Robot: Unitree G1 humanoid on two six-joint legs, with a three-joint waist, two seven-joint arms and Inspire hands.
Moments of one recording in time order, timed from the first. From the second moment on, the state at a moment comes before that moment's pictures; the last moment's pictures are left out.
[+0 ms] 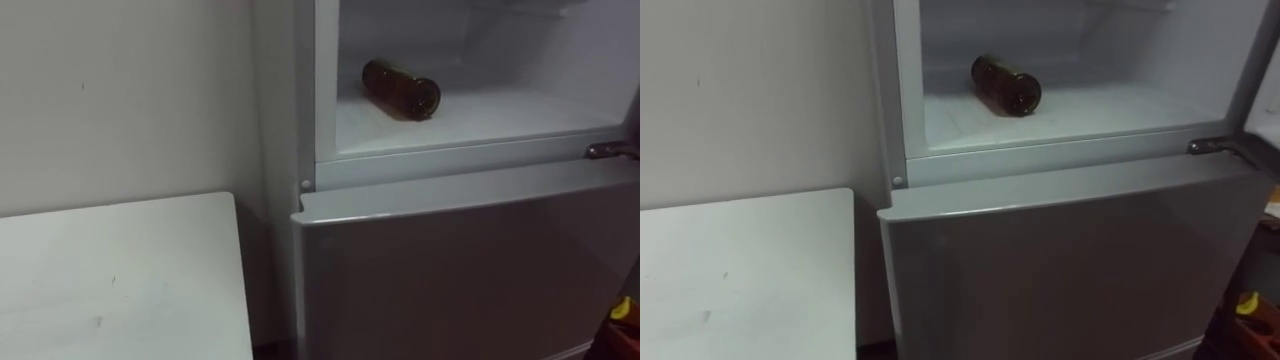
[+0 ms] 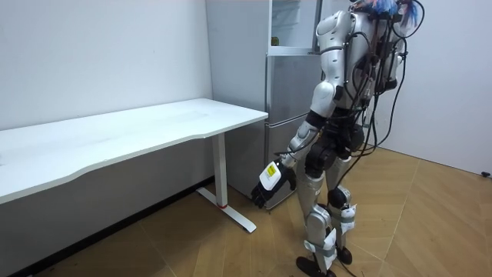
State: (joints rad) left arm 0.32 0.19 0.14 0.98 0.36 -0.02 0.22; right arm 0.19 -0.27 -0.56 -0.33 0.42 -0.20 -1.23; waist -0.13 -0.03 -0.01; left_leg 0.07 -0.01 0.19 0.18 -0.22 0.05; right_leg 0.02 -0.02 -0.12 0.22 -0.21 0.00
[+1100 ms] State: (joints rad) left arm 0.28 0.22 0.12 1.10 0.36 -0.10 0.26; right arm 0.16 -0.38 -0.36 -0.46 -0.07 -0.32 -1.07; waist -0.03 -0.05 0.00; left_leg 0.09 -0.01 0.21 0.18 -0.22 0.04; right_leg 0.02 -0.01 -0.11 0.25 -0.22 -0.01
